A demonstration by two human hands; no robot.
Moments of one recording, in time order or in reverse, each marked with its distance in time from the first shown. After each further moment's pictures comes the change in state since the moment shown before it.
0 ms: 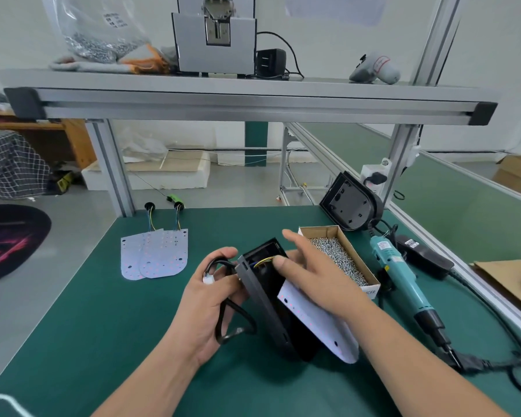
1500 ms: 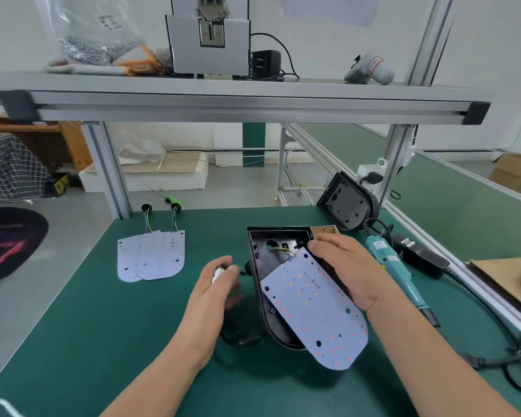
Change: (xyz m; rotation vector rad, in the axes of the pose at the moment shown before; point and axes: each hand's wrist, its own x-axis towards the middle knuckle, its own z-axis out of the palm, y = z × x) left_hand 0.003 -0.012 -0.010 0.627 0.133 -0.023; right_hand -0.006 -0.004 -0.041 0.467 0.090 0.070
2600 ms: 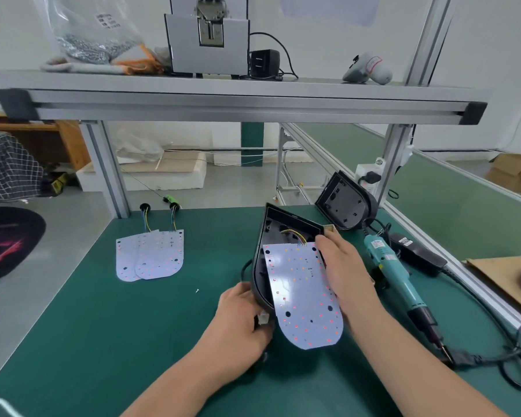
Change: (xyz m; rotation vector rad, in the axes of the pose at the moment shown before) left_hand -0.020 -0.005 0.018 0.769 -0.333 0.479; right_hand -0.008 0.005 0.024 -0.051 0.391 -0.030
